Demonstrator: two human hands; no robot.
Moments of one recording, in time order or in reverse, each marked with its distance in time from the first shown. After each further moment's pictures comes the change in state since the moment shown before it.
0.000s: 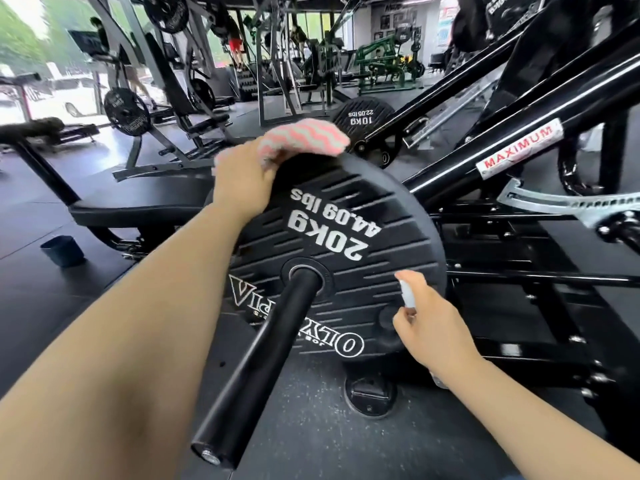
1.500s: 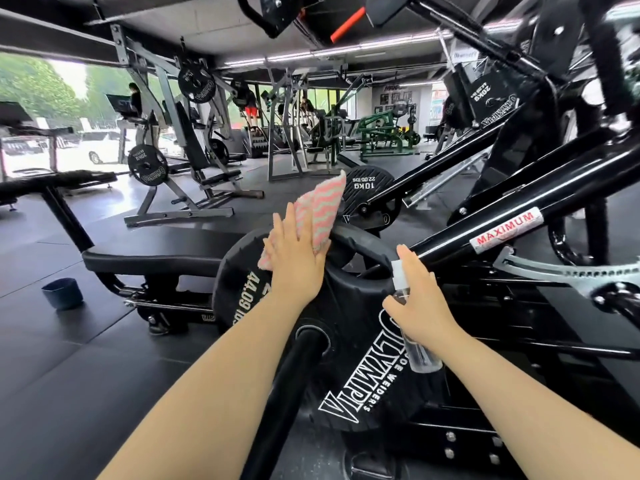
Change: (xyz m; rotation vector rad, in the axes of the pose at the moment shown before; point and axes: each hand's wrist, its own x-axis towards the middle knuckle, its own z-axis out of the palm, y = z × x) left_hand -0.033 0.073 0.003 -0.224 0.006 -0.174; right_hand 0.084 -0.043 -0.042 0.241 0.047 -0.092
